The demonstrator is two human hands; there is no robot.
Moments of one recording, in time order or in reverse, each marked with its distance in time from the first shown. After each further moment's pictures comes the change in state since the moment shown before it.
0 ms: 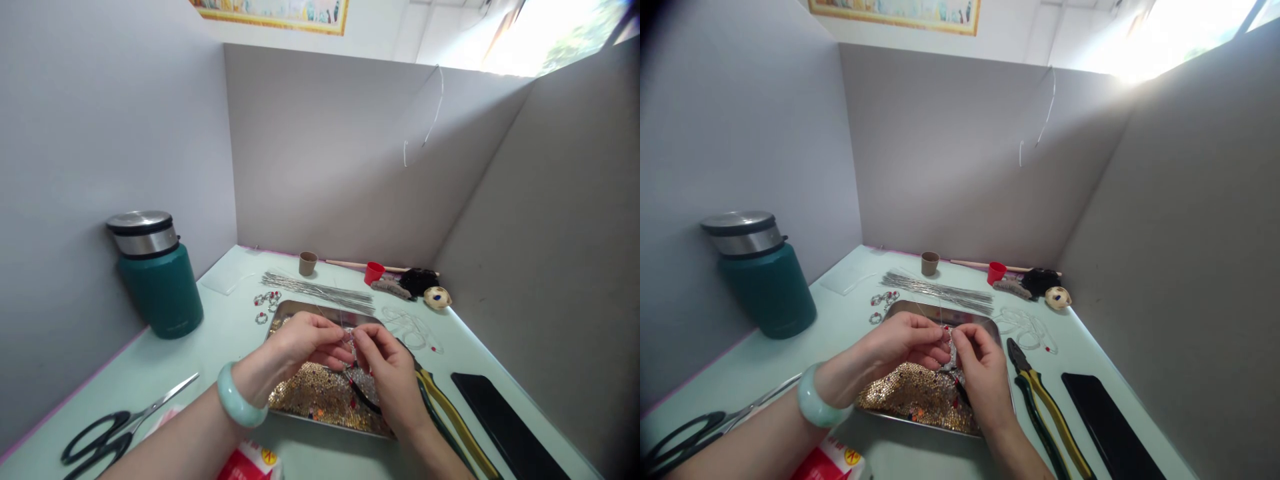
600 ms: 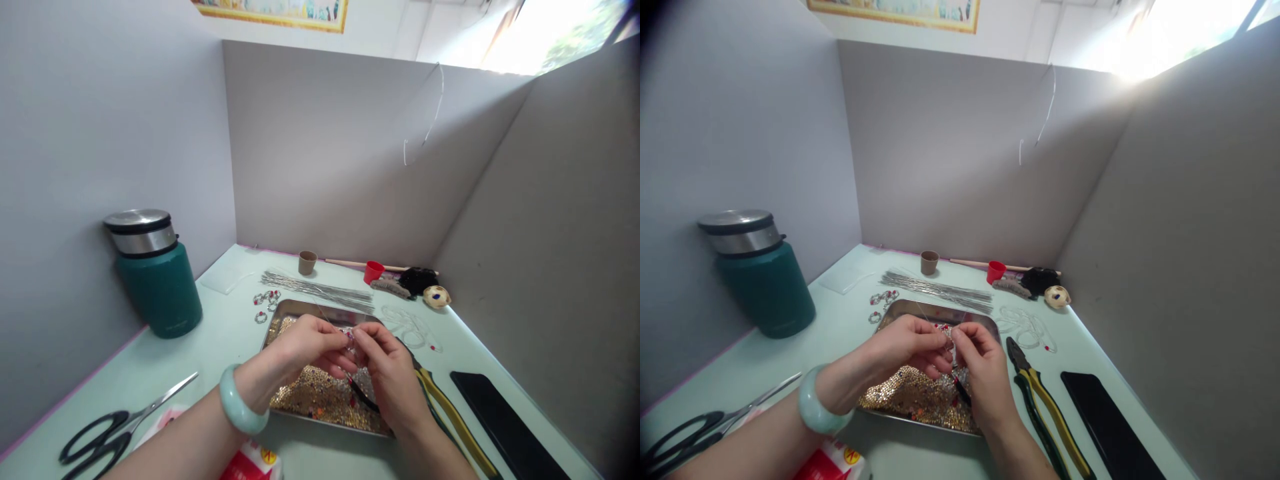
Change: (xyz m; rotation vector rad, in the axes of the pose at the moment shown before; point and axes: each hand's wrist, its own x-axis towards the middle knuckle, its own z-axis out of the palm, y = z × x) left_hand -0.004 0.001 0.012 0.104 0.024 -0.034; right_hand 0.002 0.004 0.002 0.200 -0.005 0.093
